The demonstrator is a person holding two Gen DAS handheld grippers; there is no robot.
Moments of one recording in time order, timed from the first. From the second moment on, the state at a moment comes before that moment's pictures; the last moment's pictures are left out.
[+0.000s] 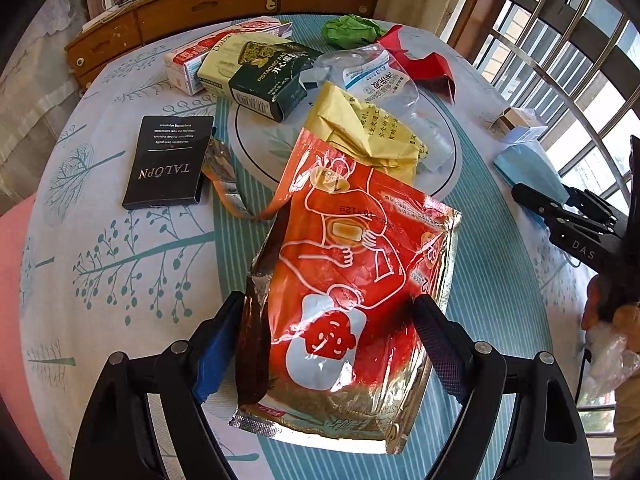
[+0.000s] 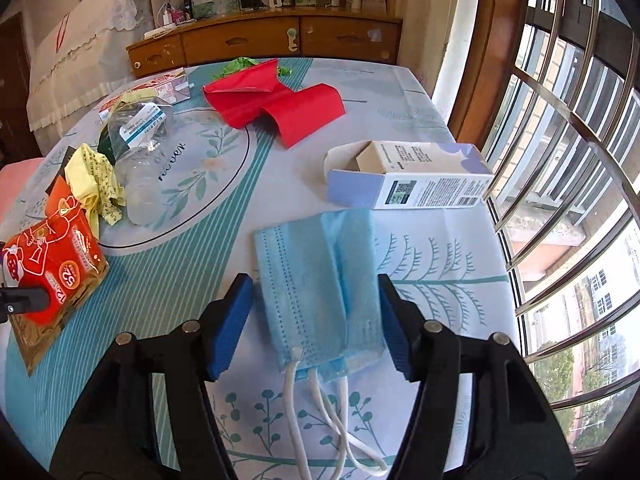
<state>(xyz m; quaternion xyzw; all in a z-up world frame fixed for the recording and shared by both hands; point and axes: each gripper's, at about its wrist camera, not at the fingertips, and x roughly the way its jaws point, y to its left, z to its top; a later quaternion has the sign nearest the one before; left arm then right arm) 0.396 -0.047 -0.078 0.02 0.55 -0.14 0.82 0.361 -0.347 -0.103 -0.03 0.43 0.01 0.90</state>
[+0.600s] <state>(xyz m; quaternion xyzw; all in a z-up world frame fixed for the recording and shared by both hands) 0.307 -0.052 -0.022 0.03 0.47 -0.15 0.87 0.258 -0.304 -0.073 0.02 0.42 0.09 0.90</state>
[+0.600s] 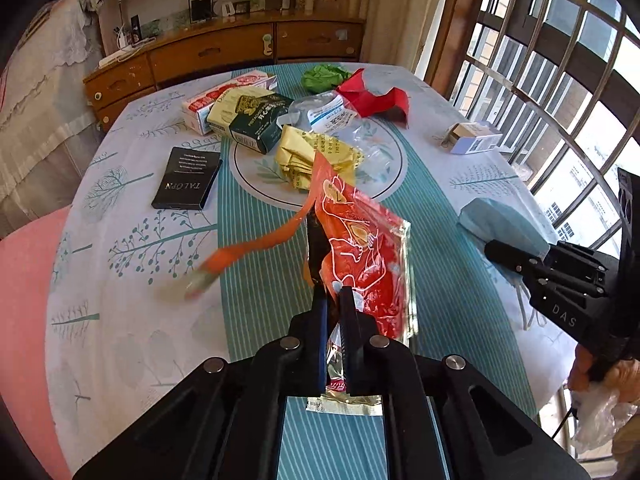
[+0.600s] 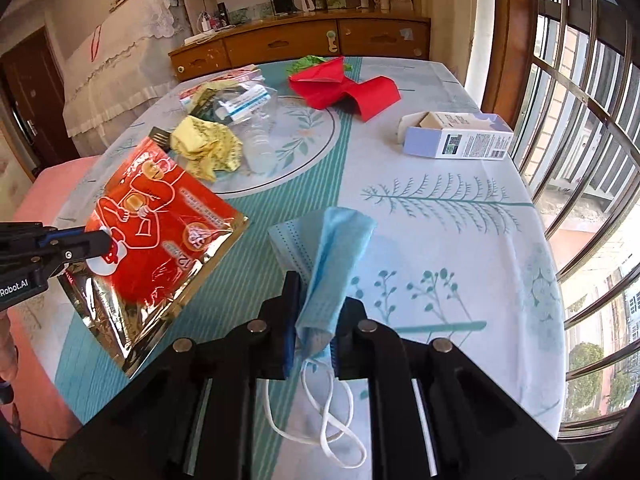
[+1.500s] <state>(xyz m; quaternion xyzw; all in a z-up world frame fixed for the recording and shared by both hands) -0.006 0.024 0.030 0.06 0.43 -0.19 0.88 -0.017 -0.212 -0.046 0.02 0.41 0.21 0.88</state>
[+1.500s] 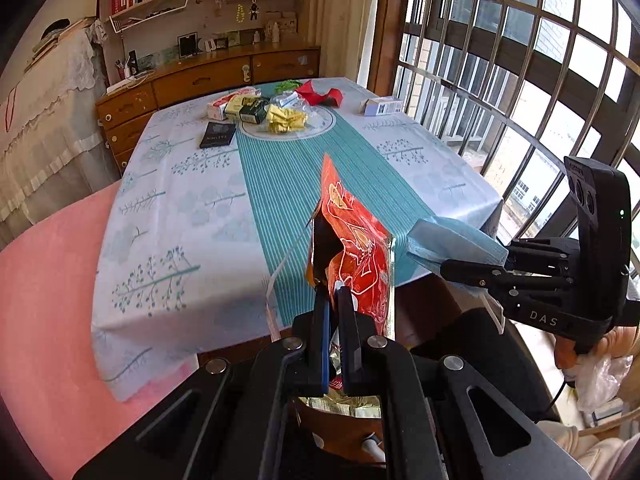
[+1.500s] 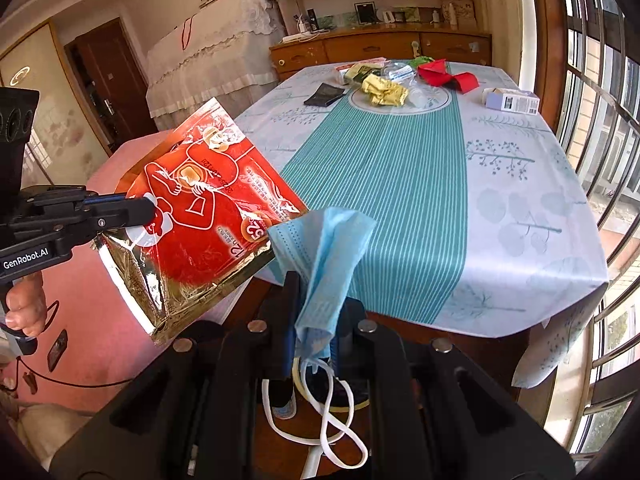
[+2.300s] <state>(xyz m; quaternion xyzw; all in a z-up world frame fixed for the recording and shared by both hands) 0.007 0.000 -0.149 0.06 0.55 -0.16 0.82 0.005 -0.208 -0.192 0.01 0.54 0.17 0.83</state>
